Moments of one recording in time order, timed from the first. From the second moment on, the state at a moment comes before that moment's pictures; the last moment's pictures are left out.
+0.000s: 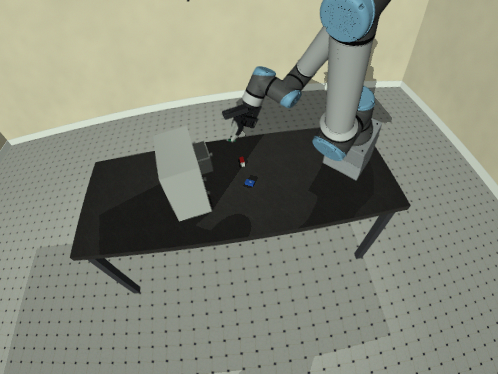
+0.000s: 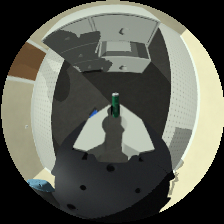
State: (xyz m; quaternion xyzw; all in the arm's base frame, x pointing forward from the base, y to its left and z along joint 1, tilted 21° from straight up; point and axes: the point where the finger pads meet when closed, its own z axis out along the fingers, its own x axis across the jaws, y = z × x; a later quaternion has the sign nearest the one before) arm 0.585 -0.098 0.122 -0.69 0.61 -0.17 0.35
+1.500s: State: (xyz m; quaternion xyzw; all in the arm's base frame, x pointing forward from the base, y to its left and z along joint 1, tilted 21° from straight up) arm 0.583 -0.099 0.119 -0.61 0.57 -0.29 0.47
